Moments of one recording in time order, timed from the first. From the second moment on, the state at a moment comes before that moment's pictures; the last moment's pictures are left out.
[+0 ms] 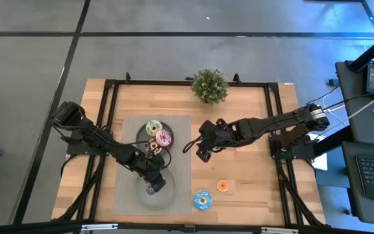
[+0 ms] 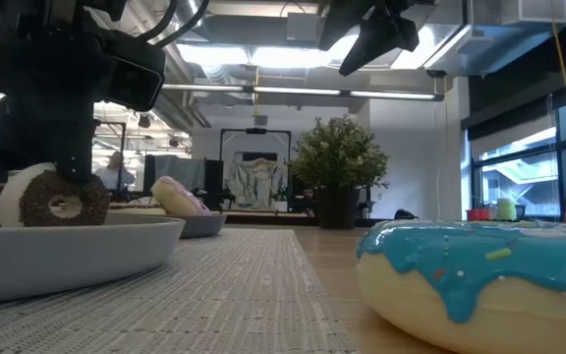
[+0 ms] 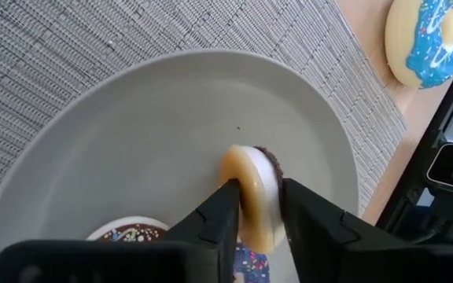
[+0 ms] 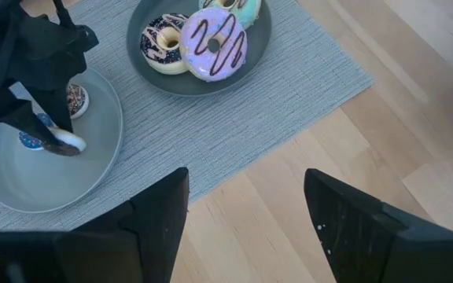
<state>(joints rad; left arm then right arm) -0.48 1.56 0.79 -0.18 -0.03 -1.27 0.23 1.64 1.47 -0.82 0.35 0.73</state>
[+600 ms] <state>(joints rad) -0.48 1.56 0.79 -0.27 -0.03 -1.30 0.23 1.64 1.47 -0.82 0.35 0.72</state>
